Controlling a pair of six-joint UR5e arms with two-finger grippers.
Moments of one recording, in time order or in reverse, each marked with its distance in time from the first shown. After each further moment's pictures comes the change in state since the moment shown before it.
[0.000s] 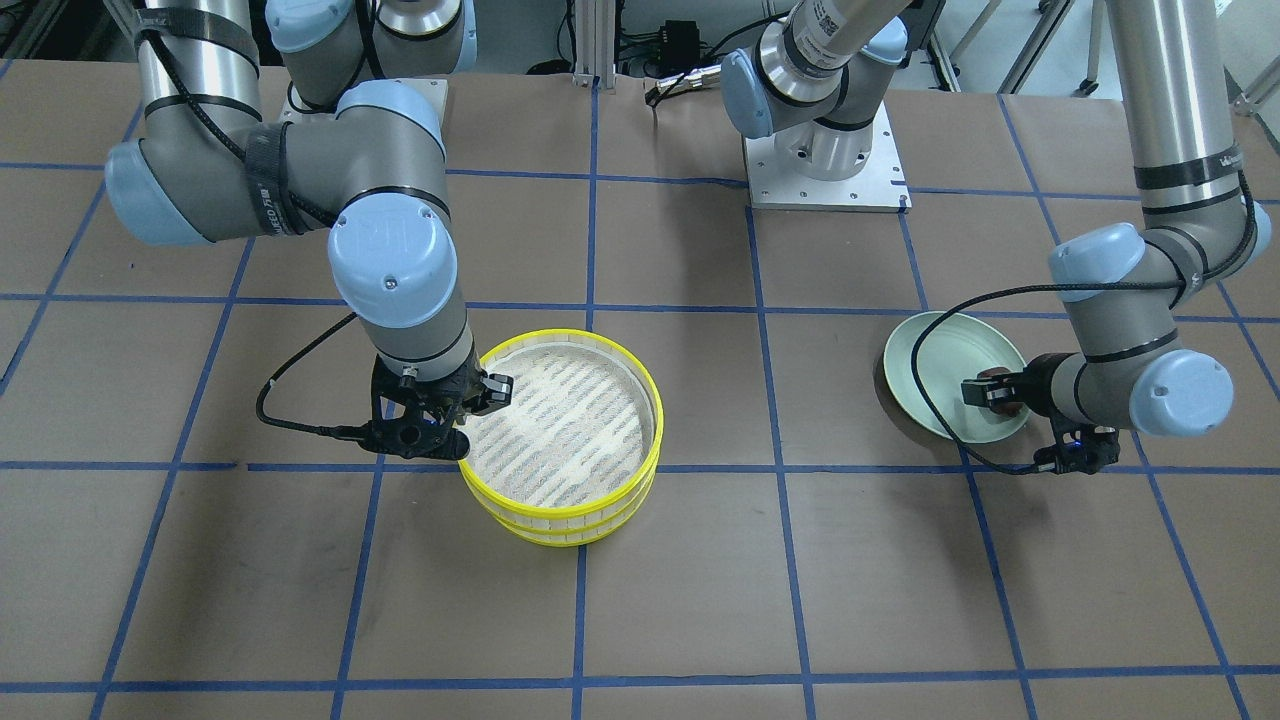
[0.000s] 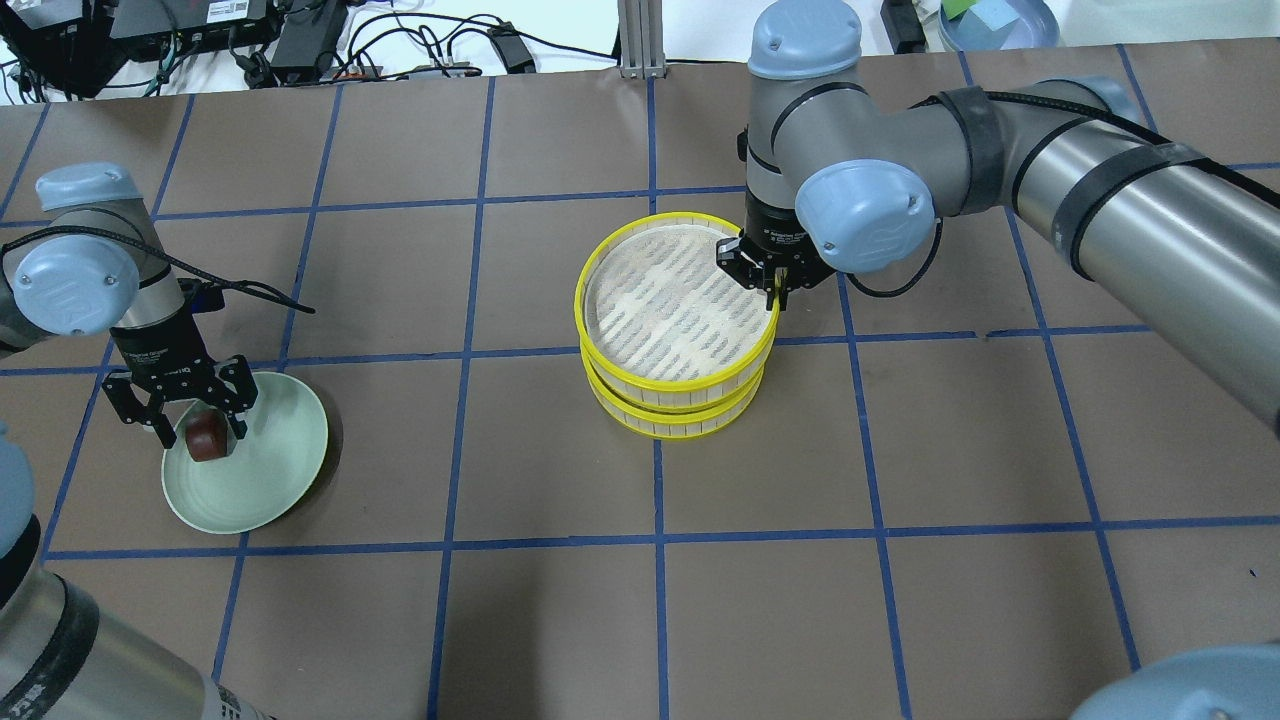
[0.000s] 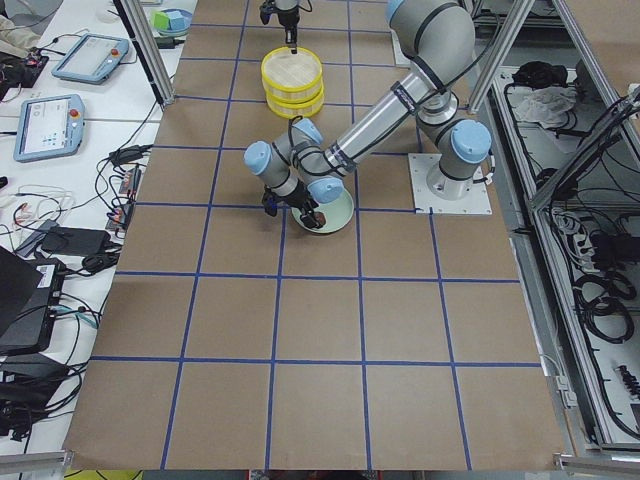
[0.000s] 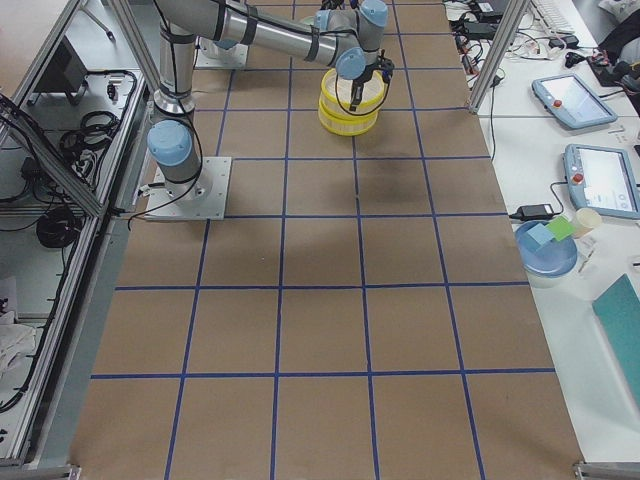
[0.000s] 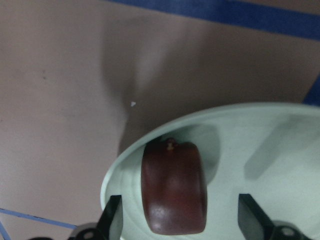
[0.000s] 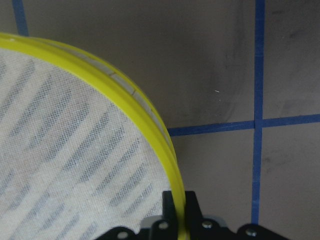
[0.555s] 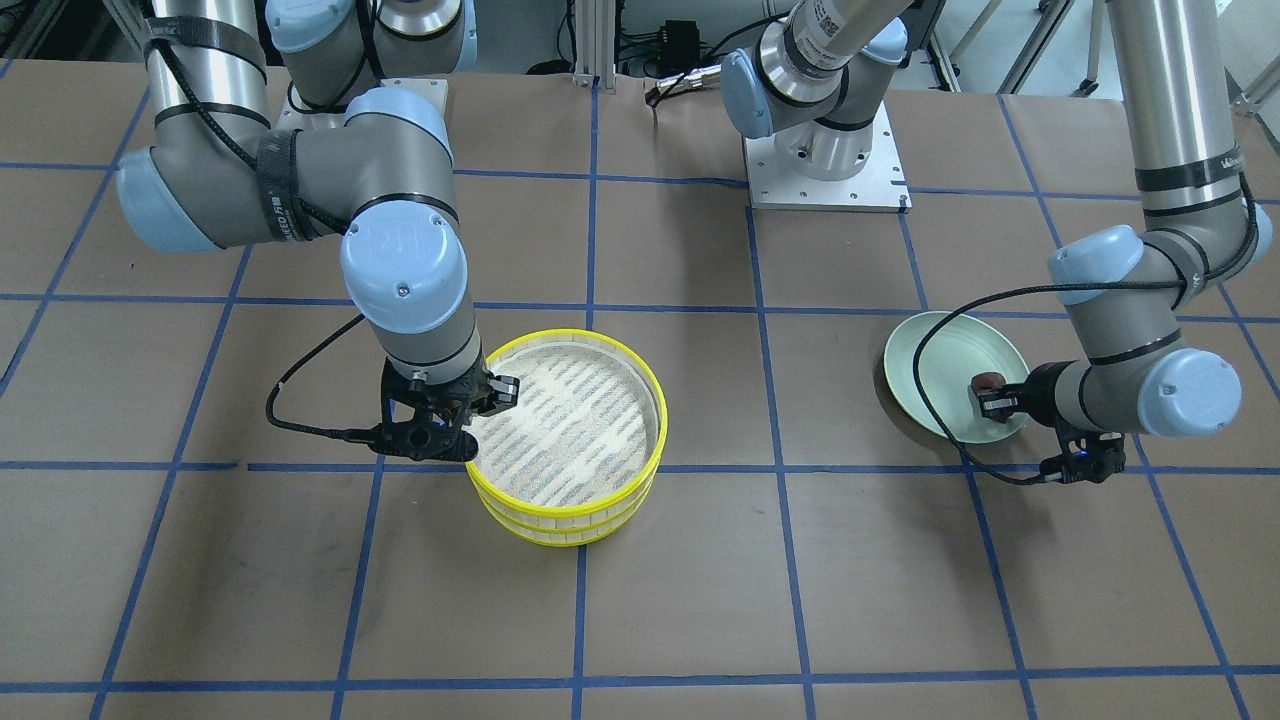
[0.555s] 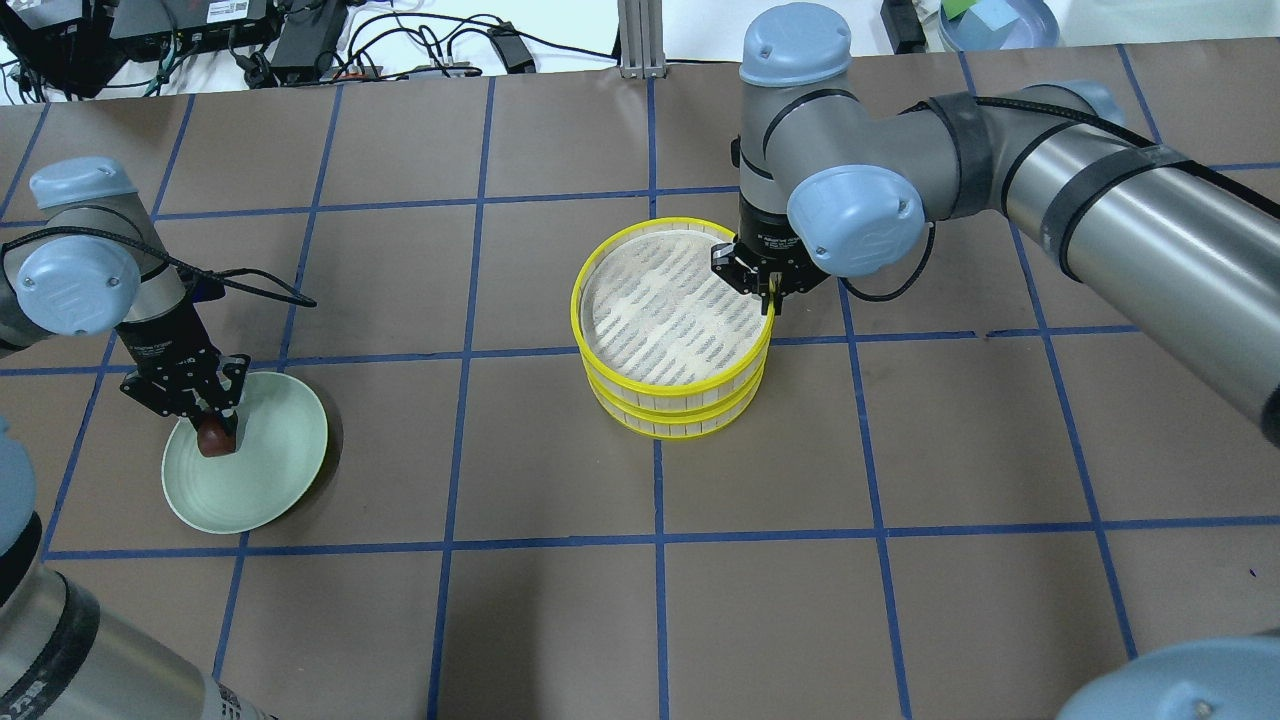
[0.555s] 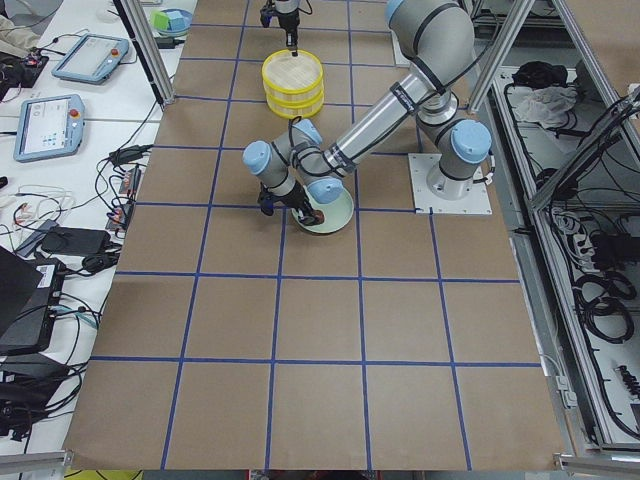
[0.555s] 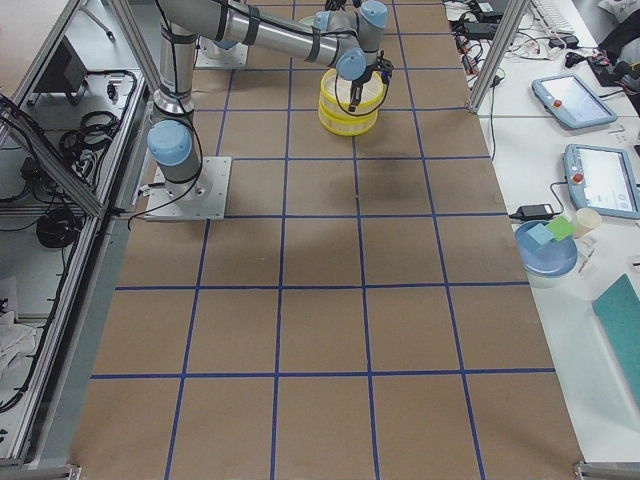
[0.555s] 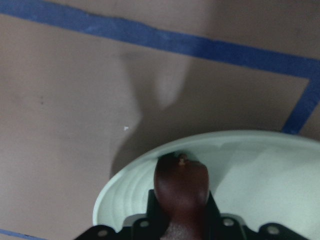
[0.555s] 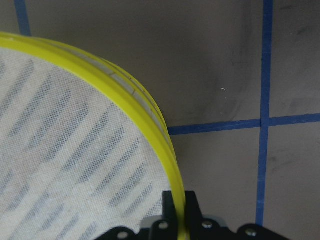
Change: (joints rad) left arm 0.000 -0.004 0.006 0.047 -0.046 0.009; right arm 0.008 0.008 0.000 -0.001 0.000 0.002
